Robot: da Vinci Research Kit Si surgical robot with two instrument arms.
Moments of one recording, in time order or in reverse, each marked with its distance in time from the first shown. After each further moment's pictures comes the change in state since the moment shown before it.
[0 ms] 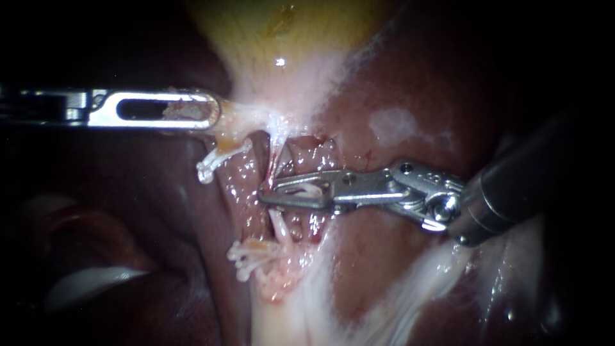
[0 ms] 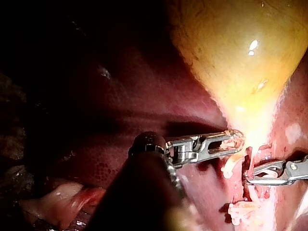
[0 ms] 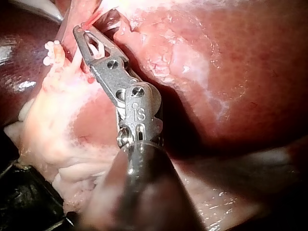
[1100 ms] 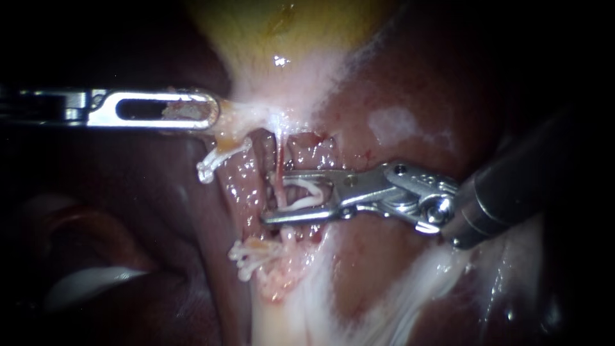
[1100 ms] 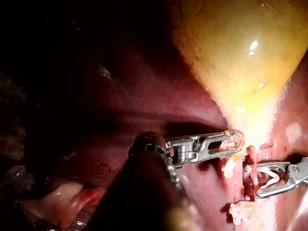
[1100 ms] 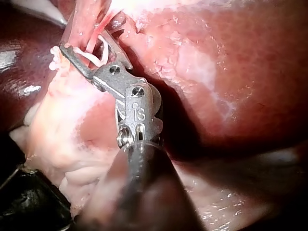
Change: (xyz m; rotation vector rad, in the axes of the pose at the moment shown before) right arm 0.000 -0.001 0.001 0.016 0.015 0.020; left arm 0.000 0.000 0.000 0.000 0.001 0.000
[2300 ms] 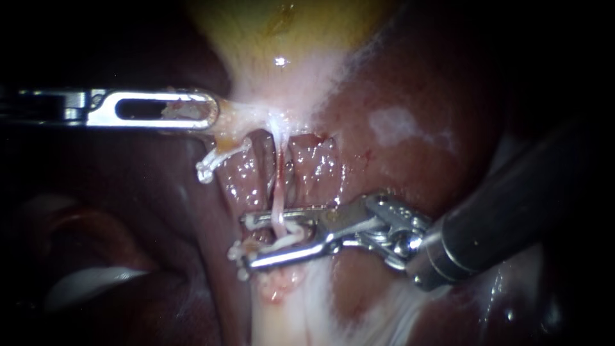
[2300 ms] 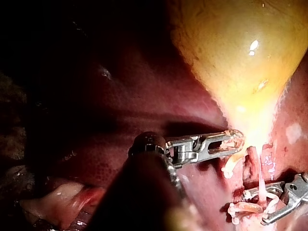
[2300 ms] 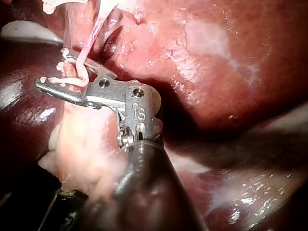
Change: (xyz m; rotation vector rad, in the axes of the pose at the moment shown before) right arm -0.003 -0.003 0.003 0.252 0.082 0.184; left arm 0.000 0.000 0.000 0.000 0.001 0.000
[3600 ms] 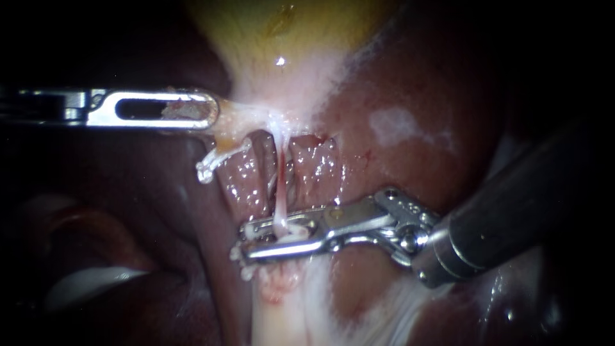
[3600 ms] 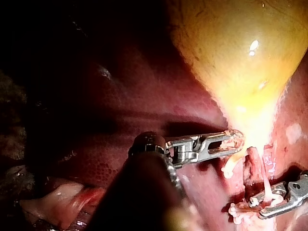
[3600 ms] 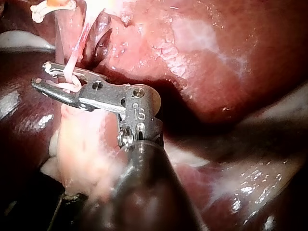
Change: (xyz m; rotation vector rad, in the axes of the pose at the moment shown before) right arm 0.001 0.000 -0.002 0.018 0.023 0.029; left arm 0.000 0.000 0.000 -0.001 -0.001 0.000
